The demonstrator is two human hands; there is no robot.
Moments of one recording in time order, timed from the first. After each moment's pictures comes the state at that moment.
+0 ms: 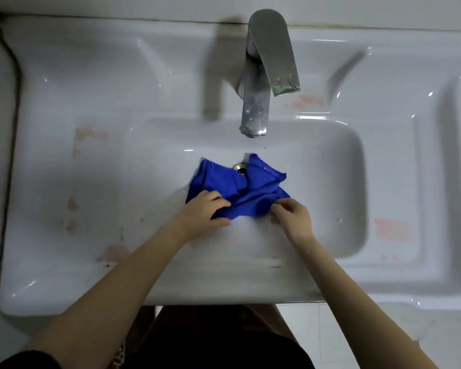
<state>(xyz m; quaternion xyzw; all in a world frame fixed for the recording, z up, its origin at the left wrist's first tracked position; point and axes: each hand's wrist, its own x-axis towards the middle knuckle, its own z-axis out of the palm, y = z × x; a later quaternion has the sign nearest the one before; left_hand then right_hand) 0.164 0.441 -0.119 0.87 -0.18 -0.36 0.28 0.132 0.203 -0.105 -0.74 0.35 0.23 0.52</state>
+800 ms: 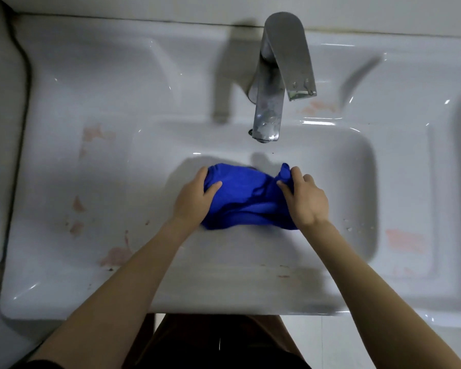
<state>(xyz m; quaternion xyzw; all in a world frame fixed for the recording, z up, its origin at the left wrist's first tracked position) 0.185 0.438 -0.111 0.89 0.10 -0.18 0.42 0.185 0.195 -0.096 -0.96 0.08 0.17 0.18</state>
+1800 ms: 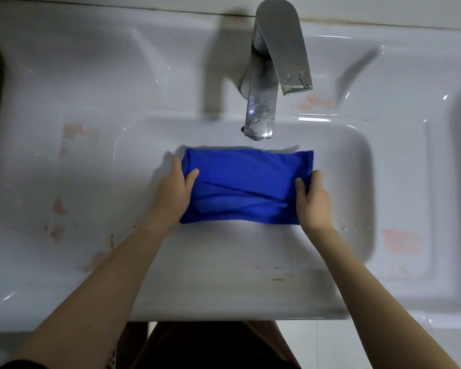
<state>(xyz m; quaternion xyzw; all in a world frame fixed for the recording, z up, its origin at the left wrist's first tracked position) 0.202 0.459 -0.133 0.91 0.14 -0.16 0.36 0.173 0.174 -0.114 -0.89 0.22 0.12 0.37</state>
